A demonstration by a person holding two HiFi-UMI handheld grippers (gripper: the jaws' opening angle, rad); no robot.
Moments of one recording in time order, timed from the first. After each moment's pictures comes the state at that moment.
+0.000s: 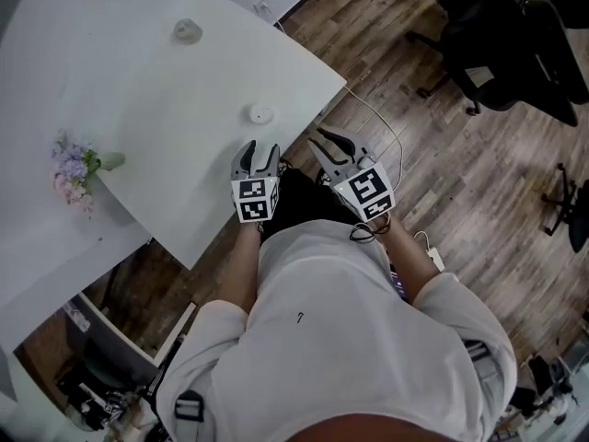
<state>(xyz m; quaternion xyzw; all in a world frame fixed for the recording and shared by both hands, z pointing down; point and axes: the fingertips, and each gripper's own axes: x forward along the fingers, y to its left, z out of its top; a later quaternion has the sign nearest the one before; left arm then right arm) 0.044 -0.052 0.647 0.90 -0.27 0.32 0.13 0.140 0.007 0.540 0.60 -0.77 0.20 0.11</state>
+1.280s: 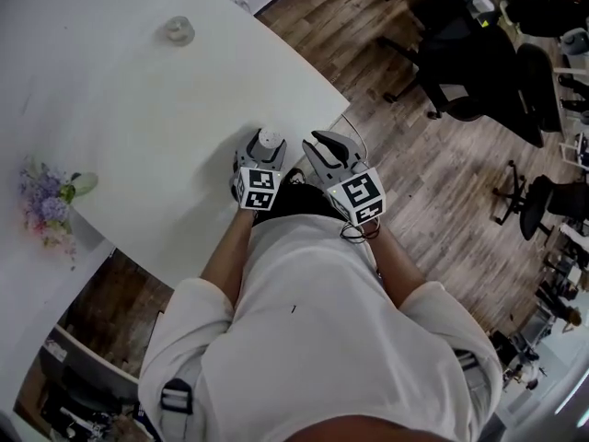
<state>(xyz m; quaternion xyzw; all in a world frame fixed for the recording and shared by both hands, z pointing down) 0.091 -0.122 0.713 0.93 -0.16 0.30 0.12 0.131 -0.089 0.571 0.62 -0.72 0.24 0.20</state>
